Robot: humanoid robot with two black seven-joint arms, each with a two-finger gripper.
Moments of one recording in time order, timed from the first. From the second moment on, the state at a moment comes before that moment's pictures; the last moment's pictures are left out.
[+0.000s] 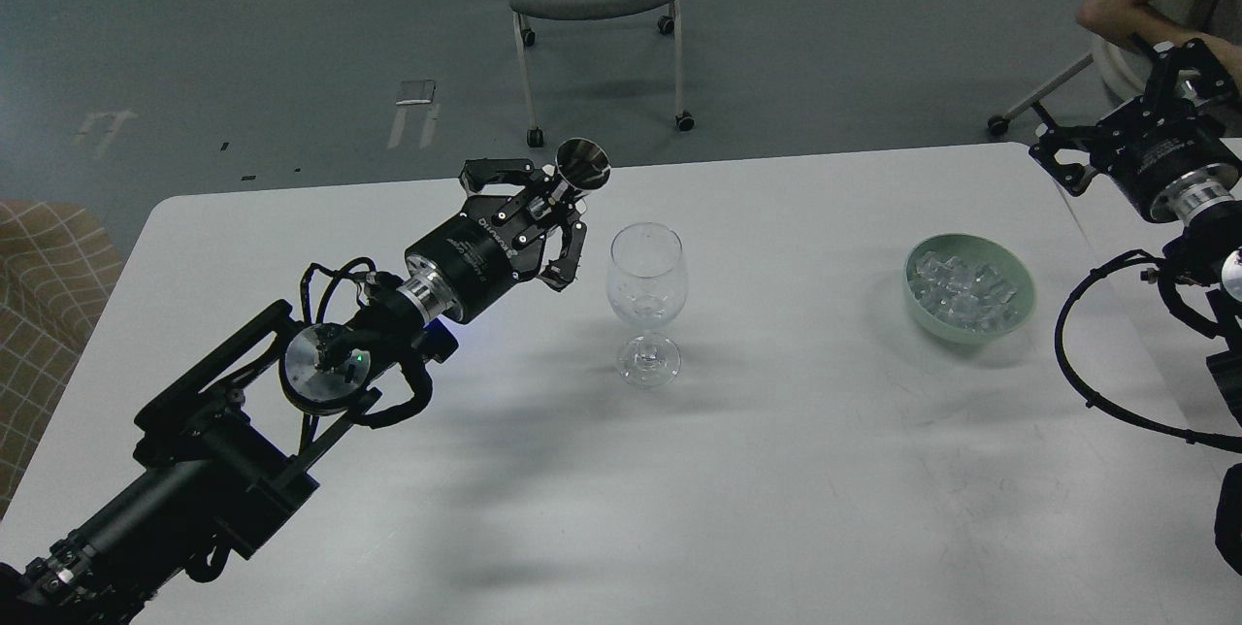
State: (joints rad) left arm -0.51 0.30 -0.85 -1.32 -0.22 -0.14 0.09; right arm 0.65 -0.34 1.46 0.52 -0.21 0.49 -0.15
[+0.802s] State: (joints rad) left arm -0.51 0.30 -0.85 -1.32 0.01 -0.14 0.13; right arm 0.65 -0.34 1.46 0.52 -0.21 0.49 -0.15
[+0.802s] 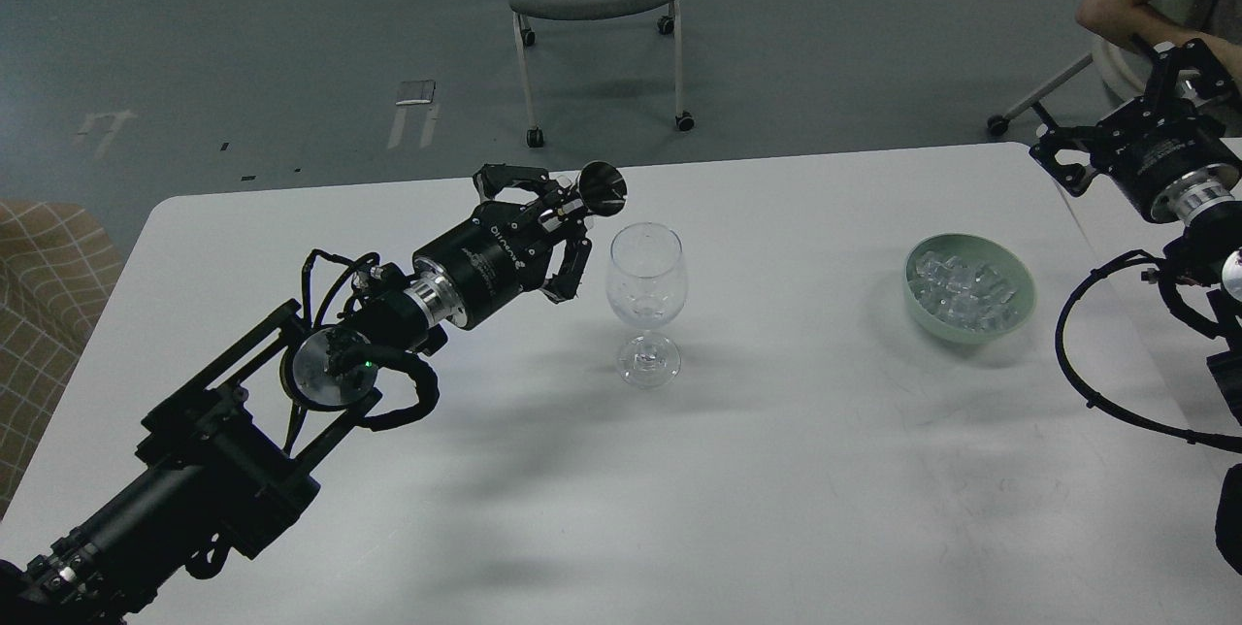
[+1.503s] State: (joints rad) left arm -0.56 0.30 -0.82 -1.32 0.18 -0.10 0.14; right arm 0.65 -0.34 1.46 0.52 -0.21 0.49 -0.15
